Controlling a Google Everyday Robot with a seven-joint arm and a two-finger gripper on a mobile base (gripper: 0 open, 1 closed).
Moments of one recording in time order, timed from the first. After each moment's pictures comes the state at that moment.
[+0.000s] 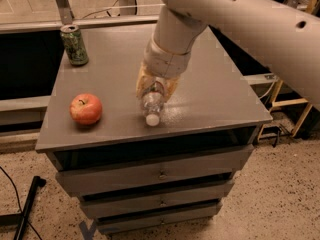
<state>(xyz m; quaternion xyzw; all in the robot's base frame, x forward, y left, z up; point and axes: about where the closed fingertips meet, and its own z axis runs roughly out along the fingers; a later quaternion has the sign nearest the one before) 0.547 0.009 0.875 -0.99 -0.01 -0.05 0.15</state>
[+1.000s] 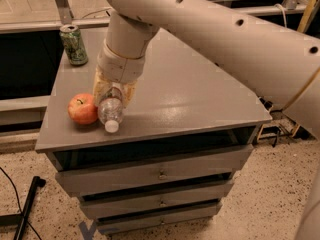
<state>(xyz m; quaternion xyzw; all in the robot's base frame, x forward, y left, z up) 0.527 0.113 0.870 -0.98 -0.09 -0.02 0.19</state>
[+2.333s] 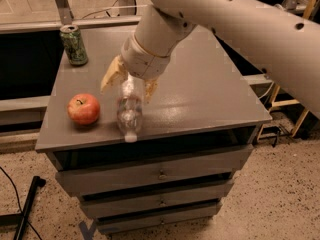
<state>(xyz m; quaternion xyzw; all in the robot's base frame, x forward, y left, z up) 0.529 0.079 0.893 -0.96 -0.06 -0.05 0.25</state>
